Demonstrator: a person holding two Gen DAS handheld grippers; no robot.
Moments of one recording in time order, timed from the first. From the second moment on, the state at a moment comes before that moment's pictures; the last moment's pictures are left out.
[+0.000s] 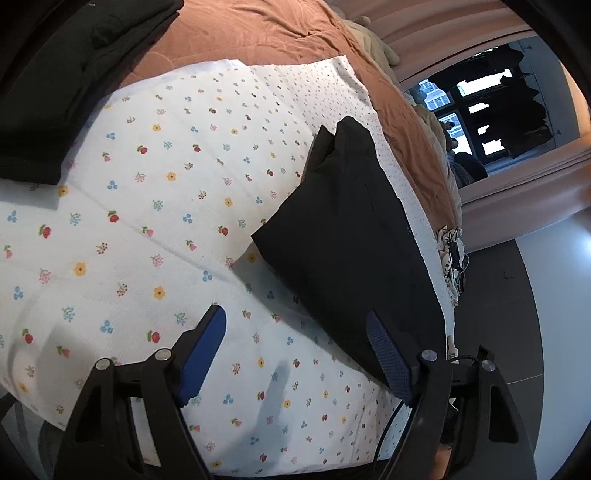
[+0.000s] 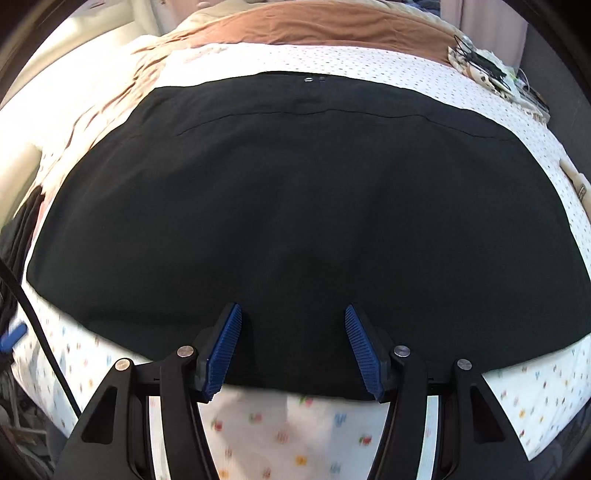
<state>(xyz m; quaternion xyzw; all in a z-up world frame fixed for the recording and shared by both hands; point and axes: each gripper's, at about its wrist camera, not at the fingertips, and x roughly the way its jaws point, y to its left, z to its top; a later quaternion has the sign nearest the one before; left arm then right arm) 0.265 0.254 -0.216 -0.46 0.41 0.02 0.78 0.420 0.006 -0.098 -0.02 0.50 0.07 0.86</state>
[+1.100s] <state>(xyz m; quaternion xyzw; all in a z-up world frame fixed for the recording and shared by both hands) 0.330 0.255 -0.253 -0.54 0.43 0.05 0.72 0.679 0.027 -0.133 -0.05 0.53 0.05 0.85</state>
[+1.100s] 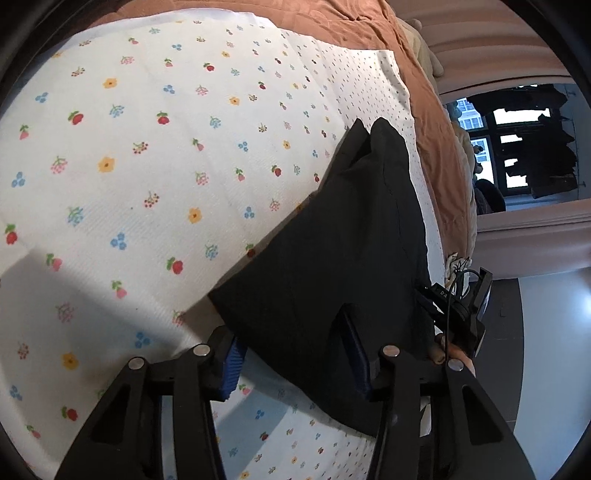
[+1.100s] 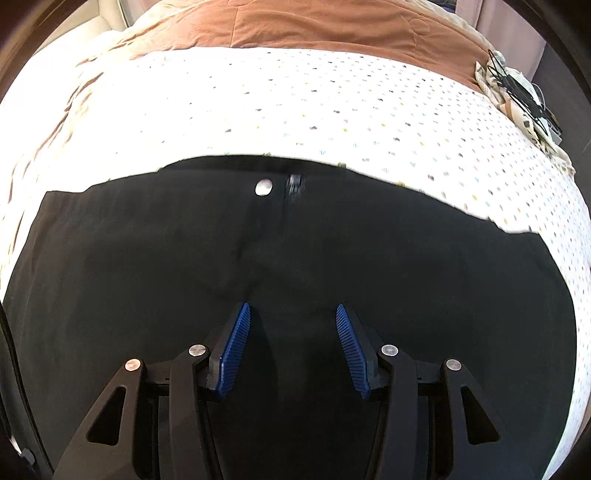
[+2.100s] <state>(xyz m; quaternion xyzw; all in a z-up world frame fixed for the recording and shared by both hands) 0.373 0.235 -0.177 -0.54 0.35 -0.01 0.77 0.599 -0.086 -0.087 0.08 0.52 0.16 0.84</state>
